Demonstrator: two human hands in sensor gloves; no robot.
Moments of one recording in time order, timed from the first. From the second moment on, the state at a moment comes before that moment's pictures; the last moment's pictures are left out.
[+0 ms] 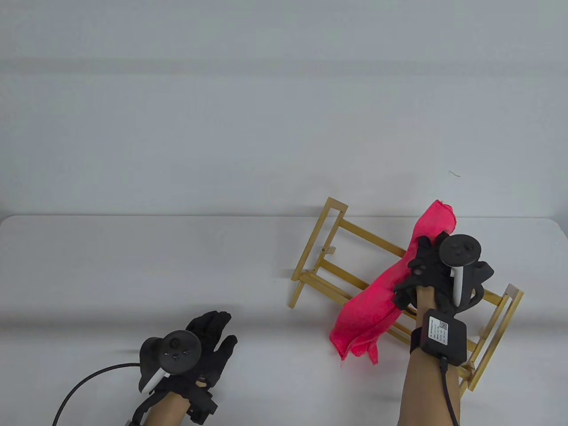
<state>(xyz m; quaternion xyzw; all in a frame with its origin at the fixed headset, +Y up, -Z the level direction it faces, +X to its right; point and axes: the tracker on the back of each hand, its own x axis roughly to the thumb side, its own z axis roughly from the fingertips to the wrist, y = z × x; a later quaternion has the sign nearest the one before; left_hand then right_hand) -0.210 -0.699 -0.339 0.05 -0.17 0.28 0.94 0.289 -0.630 -0.471 -0.32 -0.17 0.88 0.32</state>
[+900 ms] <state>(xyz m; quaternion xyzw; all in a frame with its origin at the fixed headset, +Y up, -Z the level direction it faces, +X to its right) -0.216 -0.700 -0.341 0.05 -0.16 0.28 0.95 0.293 -0.649 -0.480 -0.34 -0.15 0.90 0.22</state>
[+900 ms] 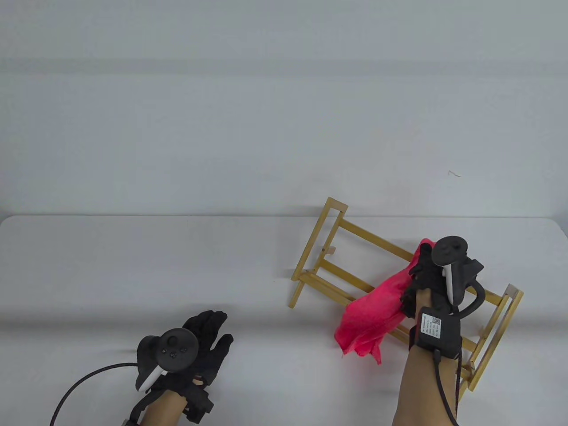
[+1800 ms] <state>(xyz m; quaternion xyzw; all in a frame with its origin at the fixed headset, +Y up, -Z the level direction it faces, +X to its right) -0.213 -0.698 -0.337 0.02 -0.18 0.30 0.94 0.205 -0.598 -0.391 -0.15 -0.17 0.93 0.28</state>
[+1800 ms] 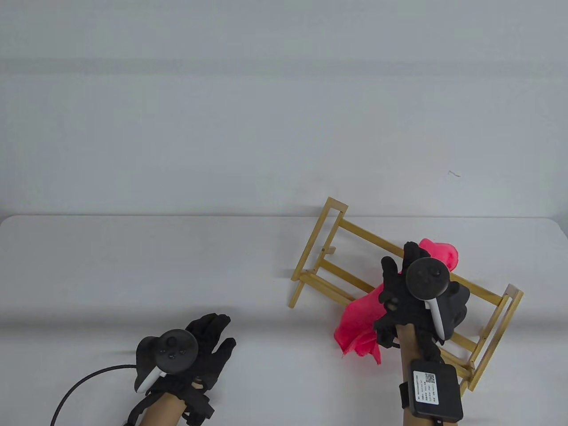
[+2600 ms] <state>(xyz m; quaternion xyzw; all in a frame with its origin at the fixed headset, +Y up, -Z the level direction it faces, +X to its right) -0.211 -0.702 -0.336 0.02 -0.19 0.30 0.94 0.084 -0.667 -0.337 0.03 -0.10 0.94 0.31</state>
